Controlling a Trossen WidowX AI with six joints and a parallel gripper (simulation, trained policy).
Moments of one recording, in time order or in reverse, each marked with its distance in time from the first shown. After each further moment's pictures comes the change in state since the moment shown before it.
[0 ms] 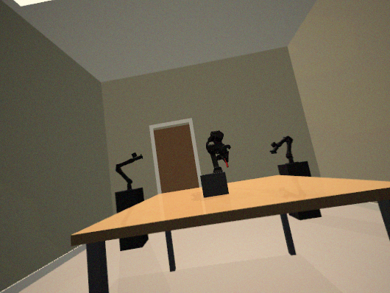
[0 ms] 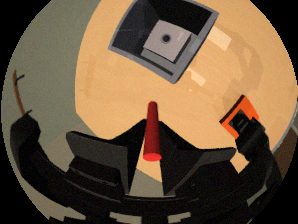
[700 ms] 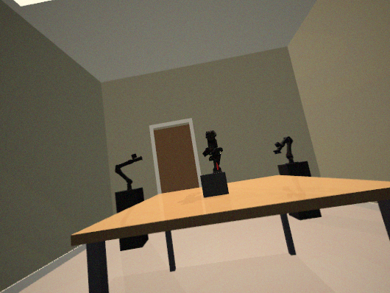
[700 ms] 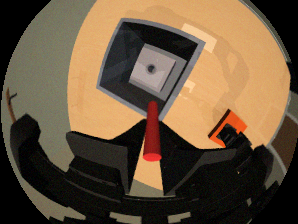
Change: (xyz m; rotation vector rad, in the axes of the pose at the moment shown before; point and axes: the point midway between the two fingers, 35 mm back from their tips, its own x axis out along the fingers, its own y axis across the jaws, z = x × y) arm 0.001 -0.002 0.068 0.065 -0.101 -0.093
